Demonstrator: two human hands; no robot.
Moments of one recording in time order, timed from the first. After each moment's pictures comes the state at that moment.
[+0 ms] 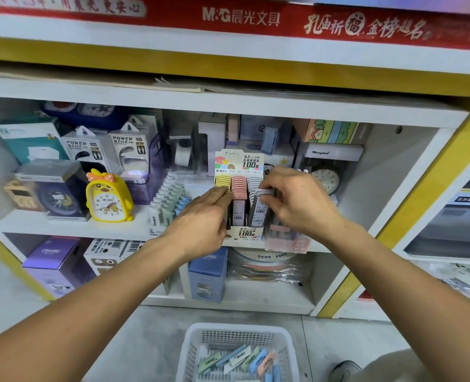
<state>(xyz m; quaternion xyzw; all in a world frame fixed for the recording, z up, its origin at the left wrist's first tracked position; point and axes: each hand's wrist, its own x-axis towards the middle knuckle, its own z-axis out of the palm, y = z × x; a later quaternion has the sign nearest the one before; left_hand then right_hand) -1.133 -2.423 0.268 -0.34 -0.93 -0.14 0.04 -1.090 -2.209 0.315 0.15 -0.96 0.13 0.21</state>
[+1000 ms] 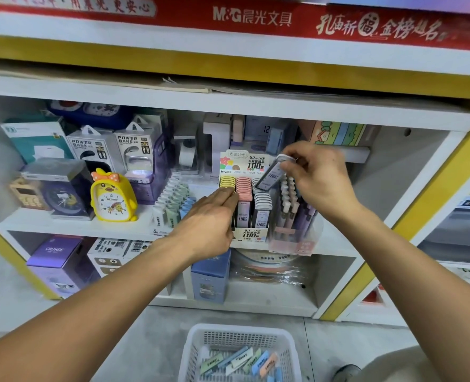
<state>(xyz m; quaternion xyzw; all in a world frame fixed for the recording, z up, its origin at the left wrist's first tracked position) -1.134 -2.418 0.270 -0.34 -0.93 -0.11 0.04 -1.107 -2.197 0.334 0.05 -0.91 0.27 0.31</state>
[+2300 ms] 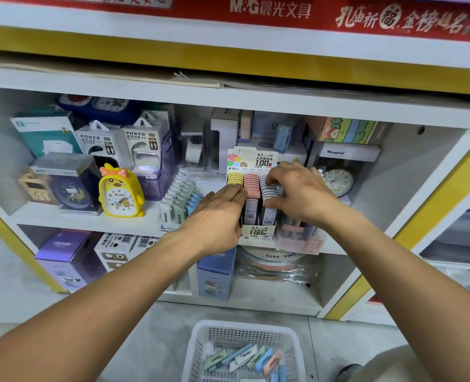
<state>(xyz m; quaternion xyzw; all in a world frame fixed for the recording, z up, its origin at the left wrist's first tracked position) -1.134 -2.417 0.273 -0.34 -0.93 -0.12 0.04 -1.123 -2.220 0.314 0.07 -0.99 0.04 0.11</state>
